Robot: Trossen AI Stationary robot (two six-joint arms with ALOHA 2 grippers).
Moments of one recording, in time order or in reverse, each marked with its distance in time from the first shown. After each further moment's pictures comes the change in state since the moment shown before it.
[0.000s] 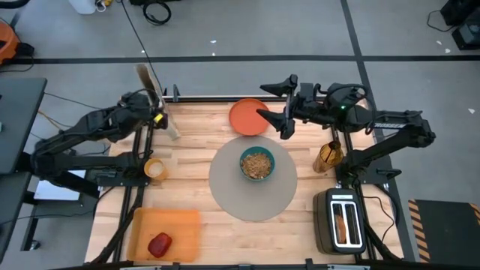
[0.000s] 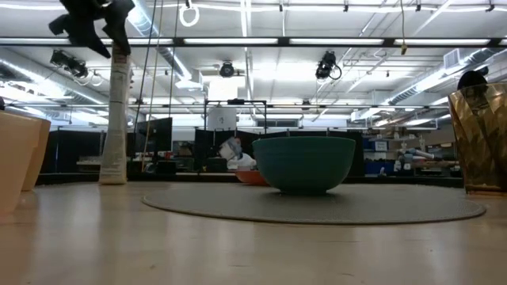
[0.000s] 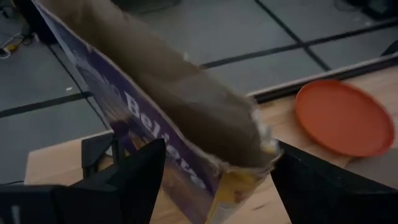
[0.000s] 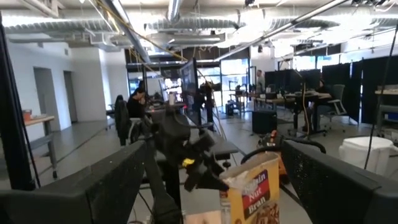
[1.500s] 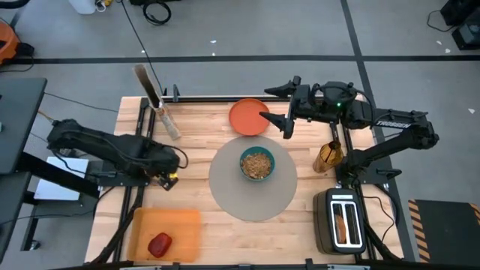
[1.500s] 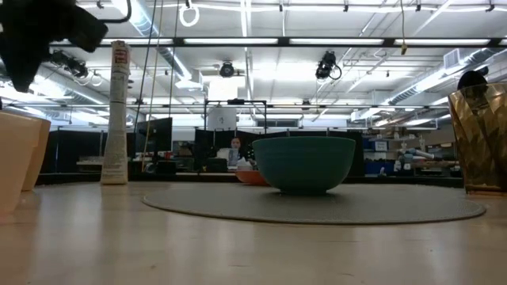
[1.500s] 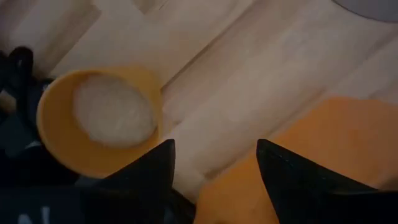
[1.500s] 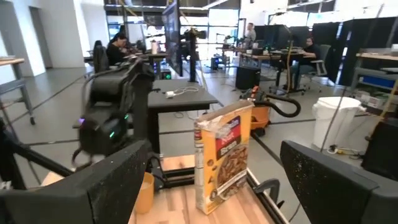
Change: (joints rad) left arm -0.563 0.309 -0.112 -0.253 0.766 -0.444; right arm -0.044 -0.046 0.000 -0.275 0.012 -0.042
